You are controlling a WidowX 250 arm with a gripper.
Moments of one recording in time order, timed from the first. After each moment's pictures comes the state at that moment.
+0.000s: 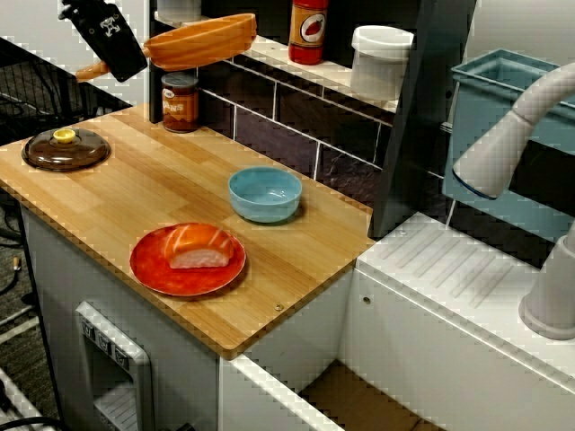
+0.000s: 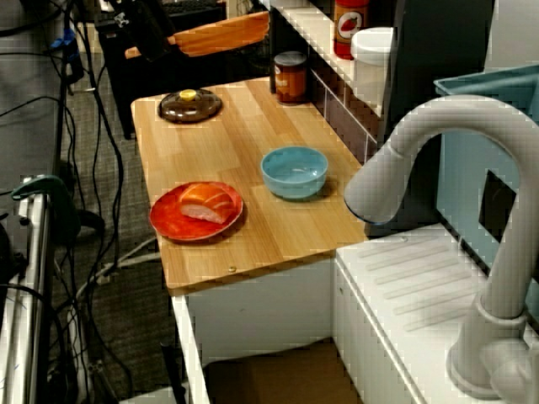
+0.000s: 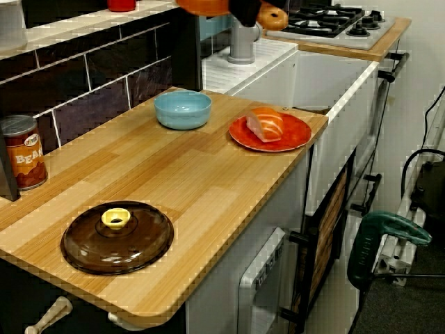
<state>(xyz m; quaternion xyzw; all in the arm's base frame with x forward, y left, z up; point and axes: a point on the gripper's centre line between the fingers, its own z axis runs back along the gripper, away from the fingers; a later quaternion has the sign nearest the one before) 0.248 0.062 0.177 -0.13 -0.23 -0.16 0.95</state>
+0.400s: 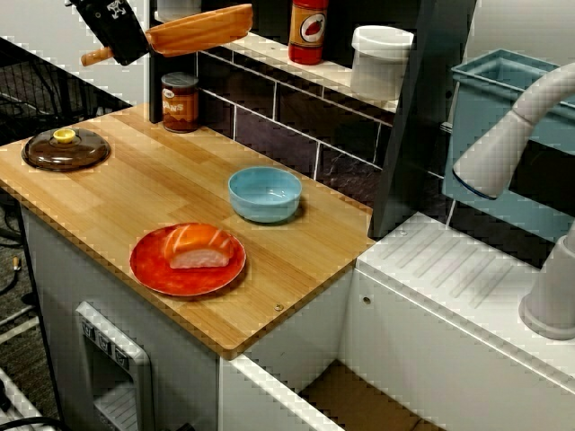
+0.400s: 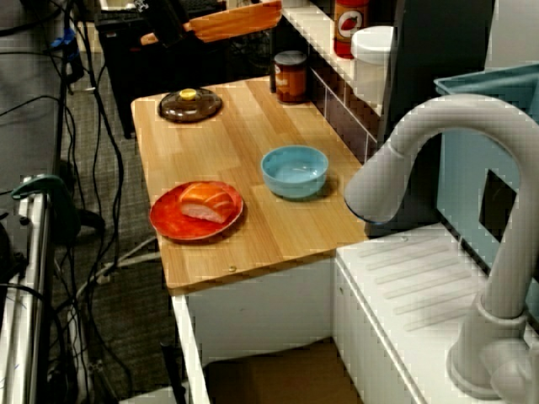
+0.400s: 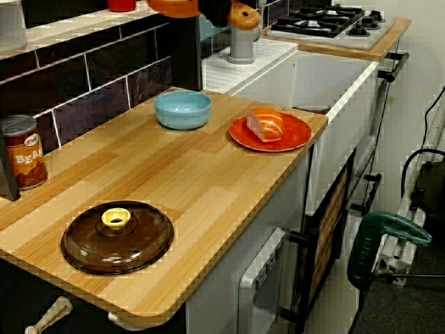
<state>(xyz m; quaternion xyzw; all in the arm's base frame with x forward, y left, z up) 0.265 0.083 0.179 -0.13 -0.23 -0.15 0.95</state>
